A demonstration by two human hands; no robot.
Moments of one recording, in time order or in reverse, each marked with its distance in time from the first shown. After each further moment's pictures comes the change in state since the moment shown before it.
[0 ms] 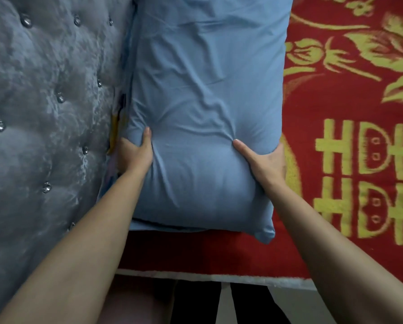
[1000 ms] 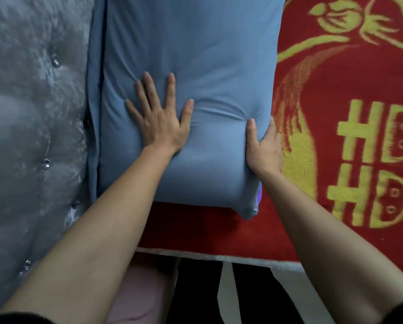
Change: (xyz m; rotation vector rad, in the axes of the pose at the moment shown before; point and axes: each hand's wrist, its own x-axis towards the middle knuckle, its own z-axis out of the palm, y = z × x) left_hand -0.018 0.015 0.025 0.507 0.089 0.692; right_hand -0.002 0.017 0.050 -0.365 -0.077 -0.108
